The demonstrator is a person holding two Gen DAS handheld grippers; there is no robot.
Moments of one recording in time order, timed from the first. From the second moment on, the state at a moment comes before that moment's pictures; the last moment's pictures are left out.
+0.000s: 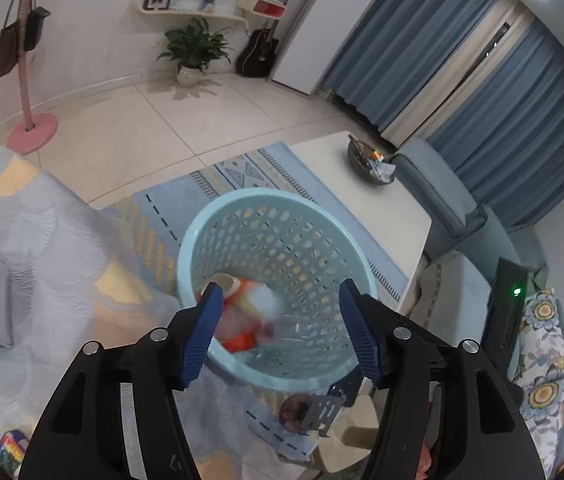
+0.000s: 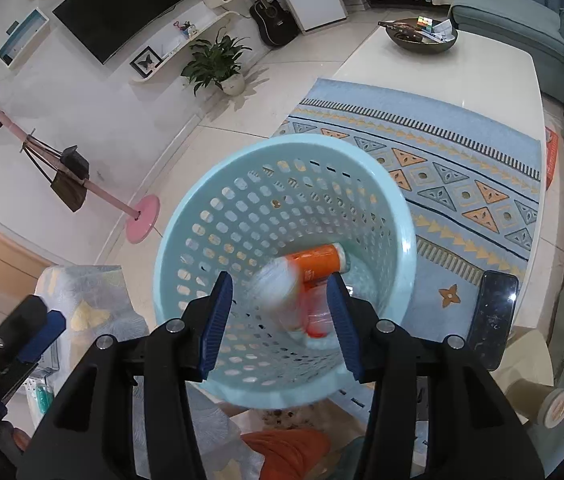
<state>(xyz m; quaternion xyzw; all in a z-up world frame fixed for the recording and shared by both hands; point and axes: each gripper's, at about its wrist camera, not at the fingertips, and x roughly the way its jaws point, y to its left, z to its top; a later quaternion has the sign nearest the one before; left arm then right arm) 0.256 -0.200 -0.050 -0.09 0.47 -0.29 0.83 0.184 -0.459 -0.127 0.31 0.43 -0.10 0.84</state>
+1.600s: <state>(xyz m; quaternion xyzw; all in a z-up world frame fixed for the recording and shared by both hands) 0.168 0.063 -0.079 -0.17 0.50 -0.16 0.83 0.100 -0.146 -0.044 0.06 0.37 0.29 0.88</state>
